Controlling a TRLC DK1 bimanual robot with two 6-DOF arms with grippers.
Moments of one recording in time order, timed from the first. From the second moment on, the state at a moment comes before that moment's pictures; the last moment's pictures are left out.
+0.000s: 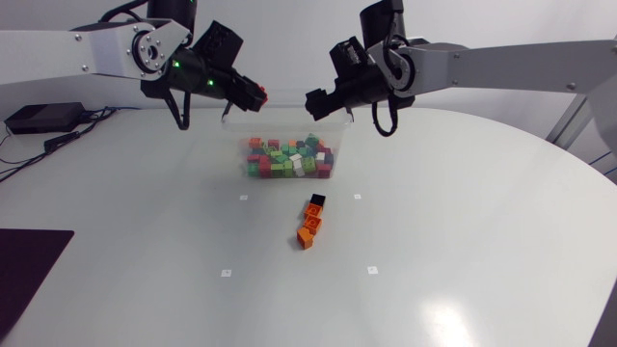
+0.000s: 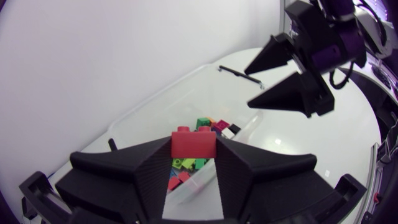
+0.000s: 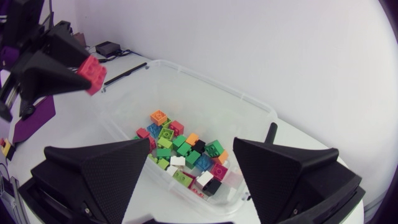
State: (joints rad) left arm -0.27 1.88 1.58 -0.28 0.27 0.38; right arm 0.40 2.02 1.65 -0.18 -0.18 -0.16
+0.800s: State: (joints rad) left arm -0.26 2.16 1.84 -0.19 0.22 0.28; right arm 0.40 1.82 1.15 -0.23 -0.25 -0.41
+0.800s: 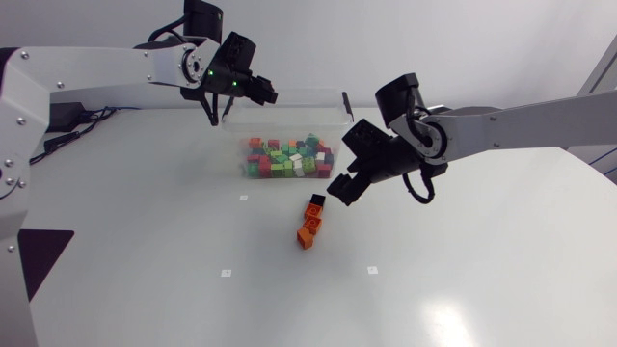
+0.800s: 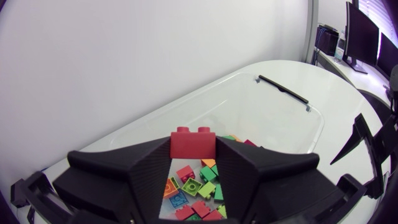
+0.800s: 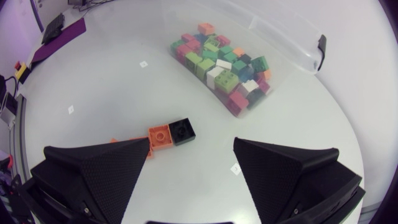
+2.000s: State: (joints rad) left arm -0.27 1.51 1.25 -0.43 0.31 0.47; right arm 0.44 2.21 1.44 -0.28 -0.22 -0.59
